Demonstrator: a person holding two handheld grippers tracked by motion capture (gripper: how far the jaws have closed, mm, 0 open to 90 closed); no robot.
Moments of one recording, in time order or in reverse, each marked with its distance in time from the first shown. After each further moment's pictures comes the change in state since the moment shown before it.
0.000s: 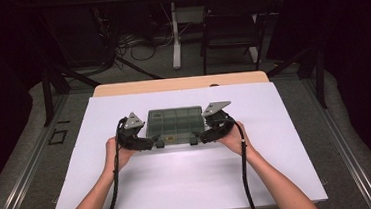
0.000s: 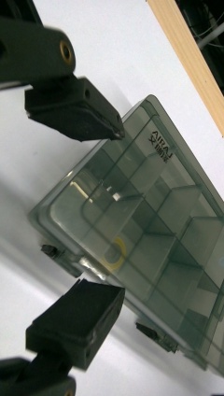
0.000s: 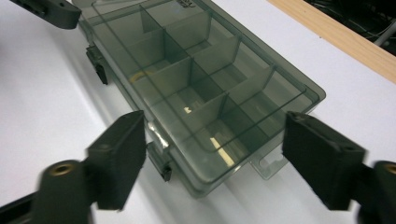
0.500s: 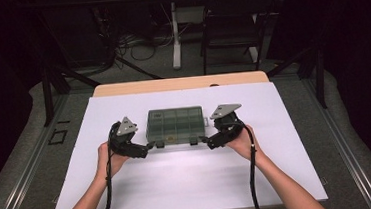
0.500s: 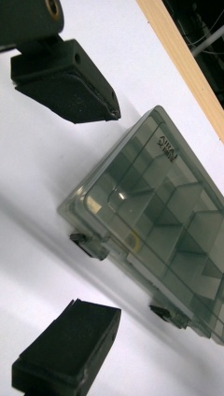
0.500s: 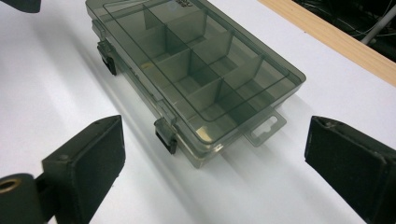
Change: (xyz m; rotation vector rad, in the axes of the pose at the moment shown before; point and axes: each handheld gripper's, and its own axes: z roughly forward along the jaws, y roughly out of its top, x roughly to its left) left arm -0.009 -0.008 -0.029 -0.002 0.013 0.025; right arm 0.006 -0.009 -0.032 -0.008 -0.030 0.013
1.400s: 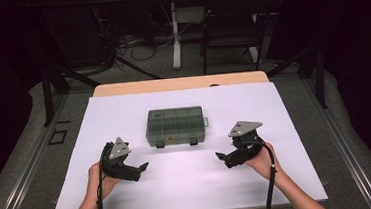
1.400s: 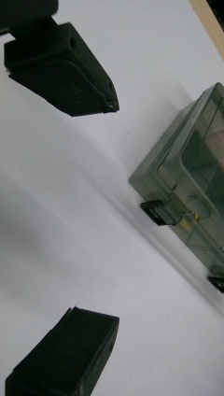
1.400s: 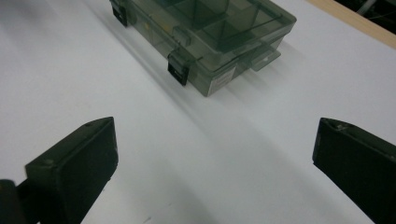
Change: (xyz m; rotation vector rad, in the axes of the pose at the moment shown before) left arm -0.027 -0.045 -0.030 0.050 0.002 0.012; right arm 0.019 -0.047 -0.046 0.031 -0.045 0.012
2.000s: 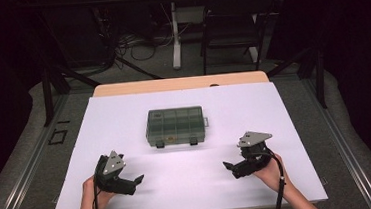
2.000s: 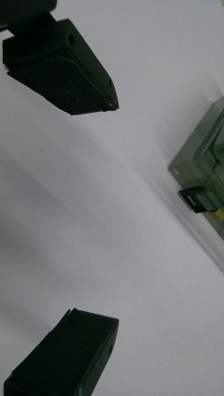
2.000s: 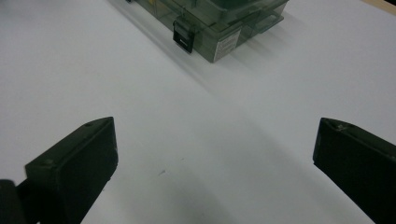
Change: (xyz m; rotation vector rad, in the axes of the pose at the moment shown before) left arm -0.014 -0.031 -0.015 0.013 0.009 -0.011; right arm 0.009 -0.030 -0.015 0.015 -0.010 0.036
